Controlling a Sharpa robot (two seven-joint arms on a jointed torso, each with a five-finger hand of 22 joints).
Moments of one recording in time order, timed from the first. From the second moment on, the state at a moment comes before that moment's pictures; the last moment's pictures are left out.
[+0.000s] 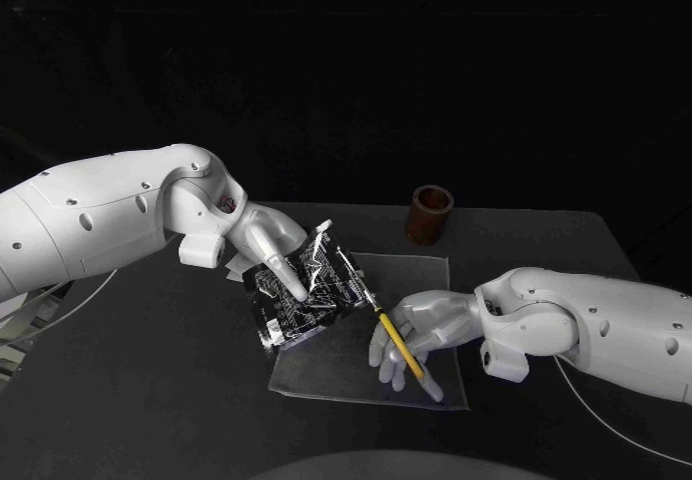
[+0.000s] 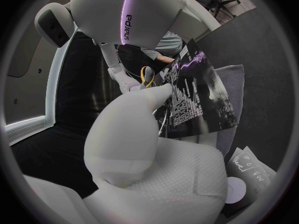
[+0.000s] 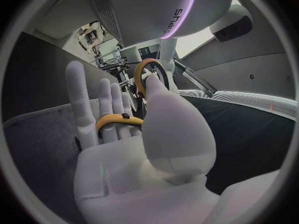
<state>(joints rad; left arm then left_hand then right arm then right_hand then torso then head) 1.40 -0.74 -0.07 1.29 -0.37 0.95 -0.43 1.37 -0.08 0.67 0.04 0.04 0.93 0.13 0.44 0.35 1.39 0.06 0.10 0.14 1.33 0.00 0.33 0.56 0.17 1.31 0.08 0.34 0.20 1.14 -0.81 -0.15 1.53 -0.33 0.59 -0.01 1.31 -0.05 0.05 0.24 0.05 0.70 0.18 0.61 0.33 1.00 0.12 0.38 0.10 1.05 0.07 0.31 0.40 0.10 1.19 0.18 0.77 0.18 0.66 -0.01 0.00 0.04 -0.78</state>
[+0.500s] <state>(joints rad) 1.40 -0.74 -0.07 1.29 -0.36 0.94 -0.43 1.37 -0.08 0.67 0.04 0.04 0.94 0.13 0.44 0.36 1.39 0.06 0.10 0.14 1.33 0.00 0.33 0.56 0.17 1.31 0.08 0.34 0.20 1.14 -0.81 -0.15 1.54 -0.35 0.50 0.01 1.31 -0.11 0.28 0.25 0.05 0.87 0.11 0.71 0.51 1.08 0.10 0.55 0.31 1.11 0.05 0.50 0.63 0.03 1.31 0.07 1.06 0.56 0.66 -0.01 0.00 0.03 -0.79</state>
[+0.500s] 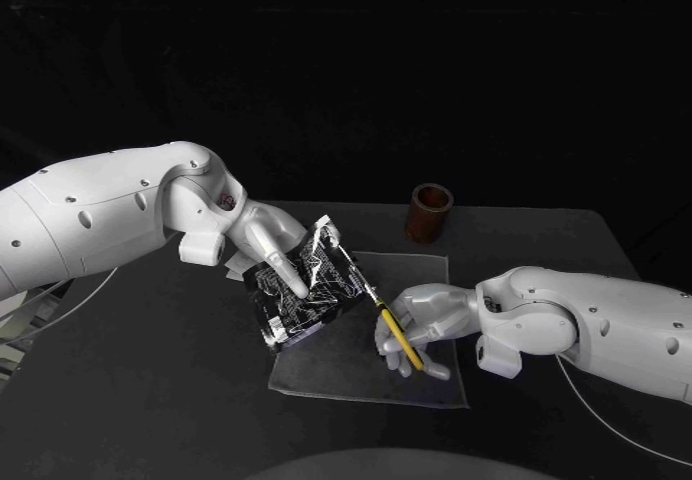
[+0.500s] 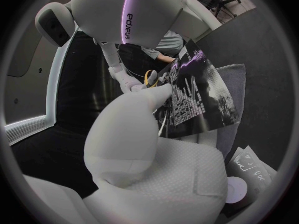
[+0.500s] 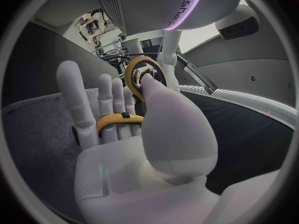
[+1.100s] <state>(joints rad) 1.40 -0.74 -0.07 1.28 -0.36 0.94 -0.44 1.37 -0.08 0.67 0.04 0.04 0.93 0.13 0.44 0.36 1.39 0.06 0.10 0.14 1.34 0.00 0.33 0.56 0.17 1.31 0.08 0.34 0.20 1.17 -0.81 -0.15 1.52 -0.36 0.52 -0.05 1.10 -0.06 0.58 0.19 0.13 0.97 0.01 0.93 0.93 1.34 -0.04 0.92 0.89 1.43 -0.11 0.74 0.97 0.03 1.41 0.04 1.49 1.30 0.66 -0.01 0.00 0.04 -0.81</state>
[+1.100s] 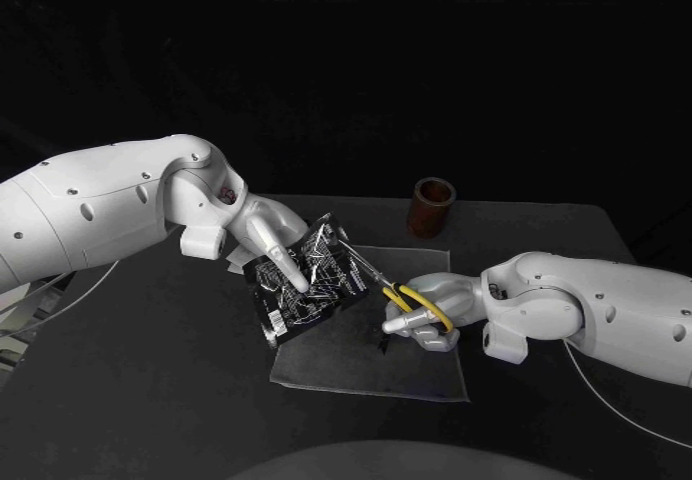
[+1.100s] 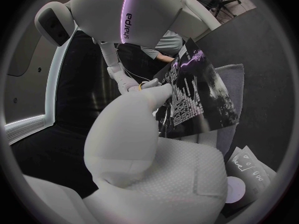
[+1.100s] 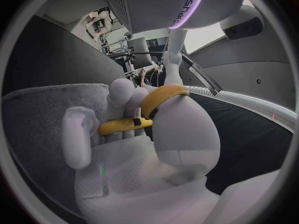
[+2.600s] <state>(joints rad) 1.40 -0.74 -0.08 1.27 -0.36 0.94 -0.45 1.37 -0.08 0.67 0.04 0.04 0.93 0.13 0.43 0.36 1.39 0.06 0.10 0.14 1.33 0.00 0.33 0.56 0.17 1.30 0.08 0.34 0.20 1.18 -0.80 -0.15 1.53 -0.41 0.44 0.01 1.03 -0.14 0.26 0.06 0.05 0.58 0.17 0.26 0.64 0.84 0.21 0.14 0.19 0.86 0.15 0.12 0.54 0.03 0.99 0.24 0.81 0.28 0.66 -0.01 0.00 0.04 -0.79</state>
